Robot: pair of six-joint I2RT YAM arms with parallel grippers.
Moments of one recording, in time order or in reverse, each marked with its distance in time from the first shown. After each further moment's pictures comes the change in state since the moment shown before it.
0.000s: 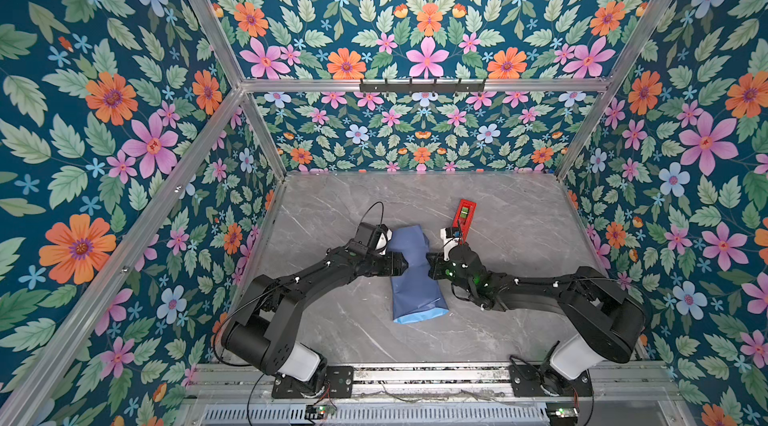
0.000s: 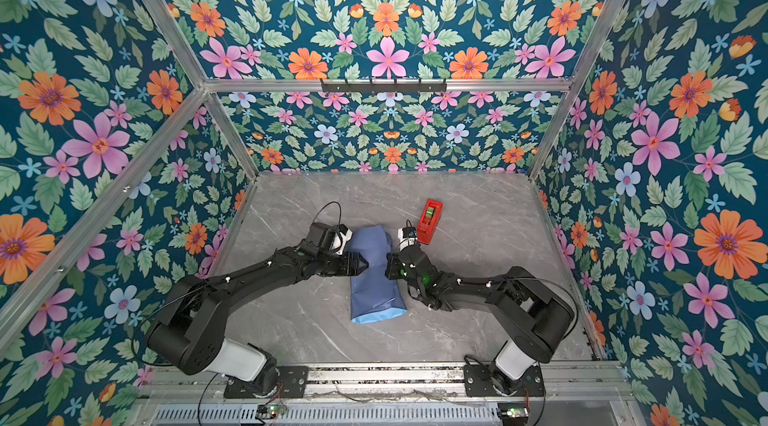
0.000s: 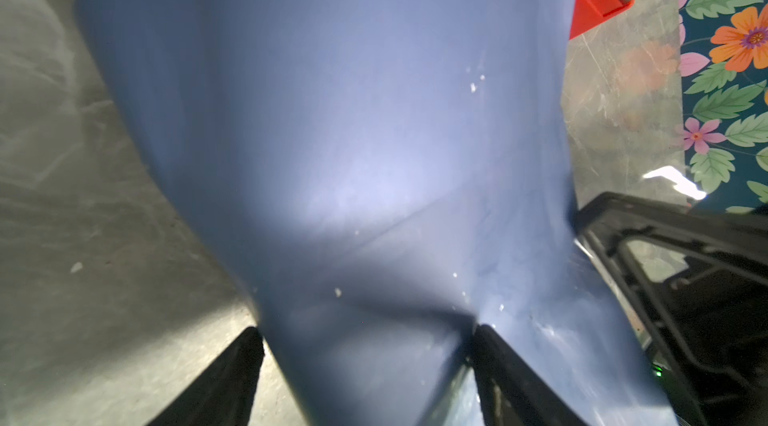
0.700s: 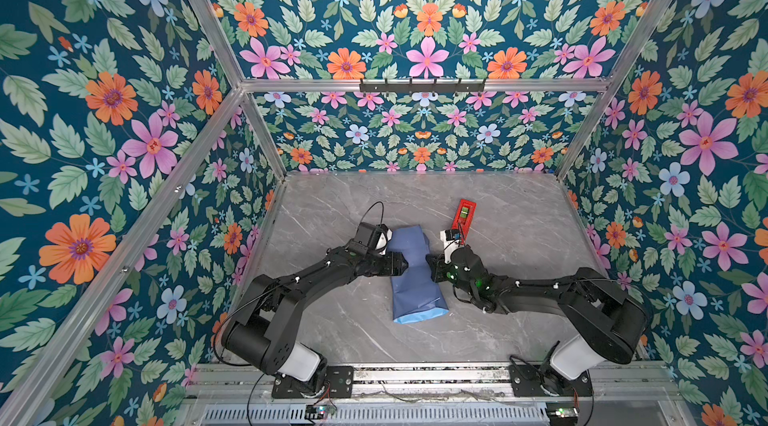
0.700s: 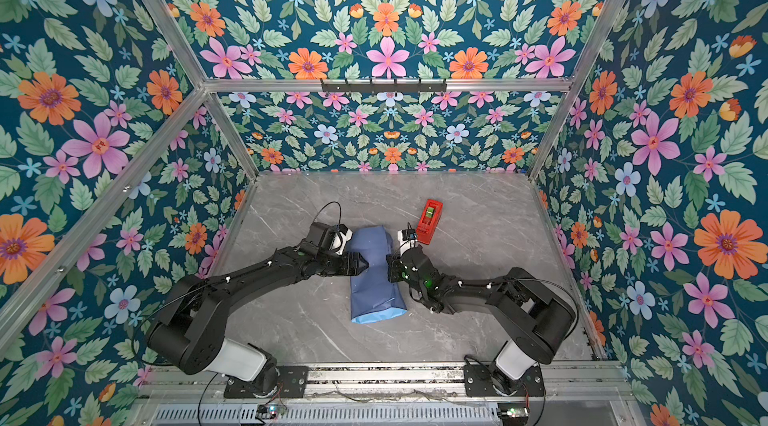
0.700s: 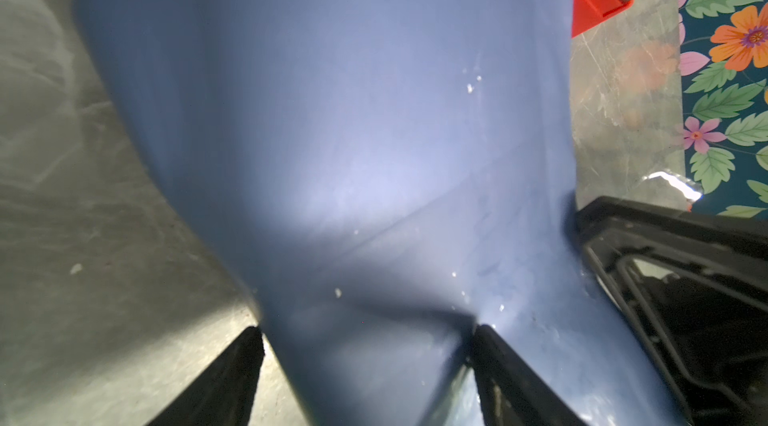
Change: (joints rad) left arm 0.000 0.002 0.001 0.001 0.001 0.001; right arm 0.002 -0.011 -0.029 0.041 -0.004 -0.064
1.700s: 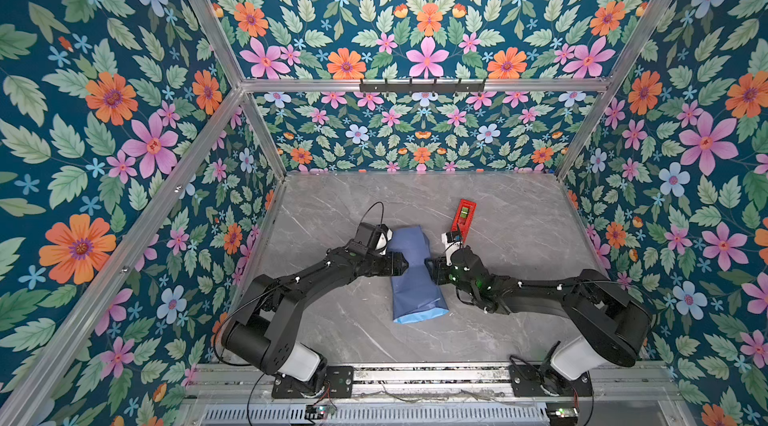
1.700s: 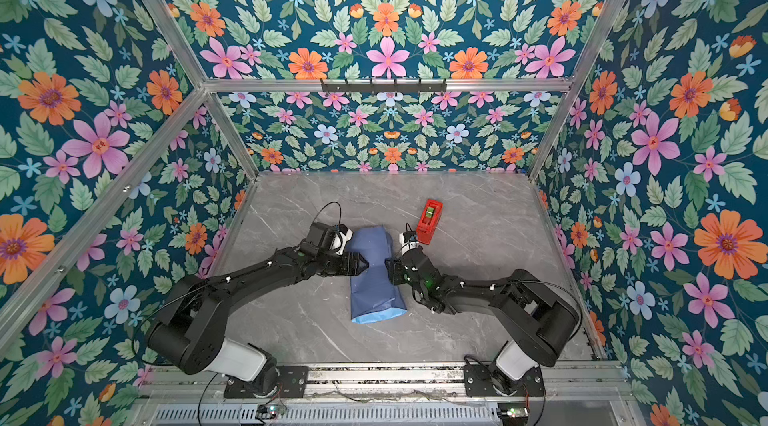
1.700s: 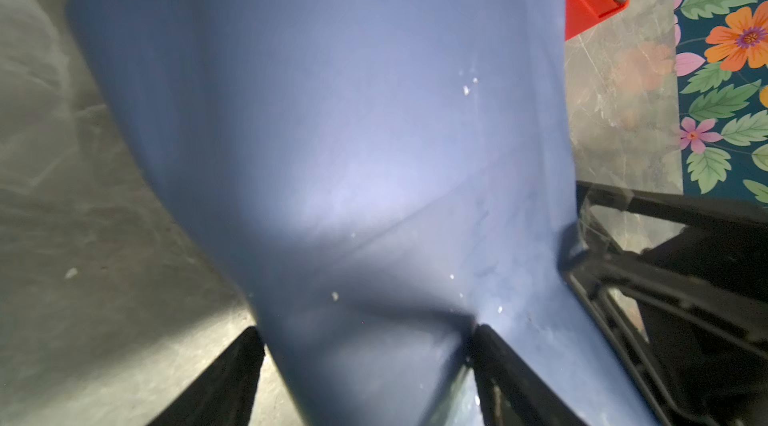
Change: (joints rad) left arm 0.000 0.000 -0.005 0.011 0.003 0.000; right arm -0.002 -0.030 0.003 -0.105 0.002 -0.014
